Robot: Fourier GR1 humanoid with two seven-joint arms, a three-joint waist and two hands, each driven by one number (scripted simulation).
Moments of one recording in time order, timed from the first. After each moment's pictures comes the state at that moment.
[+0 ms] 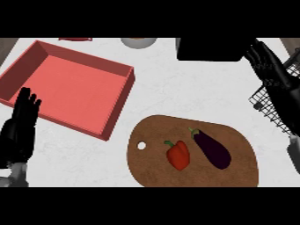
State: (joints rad) left arm -0.03 0.43 -0.13 -1.49 0.40 0.40 -0.10; right arm -0.32 -0.49 0.15 -1.70 -0.20 0.05 -0.15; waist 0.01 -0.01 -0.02
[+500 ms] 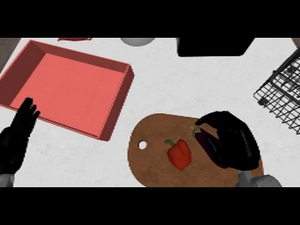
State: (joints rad) left arm 0.03 0.53 -0.17 -1.48 0.38 0.29 -0.05; right arm -0.05 -0.15 0.24 -1.51 -0.54 0.18 -0.28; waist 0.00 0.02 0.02
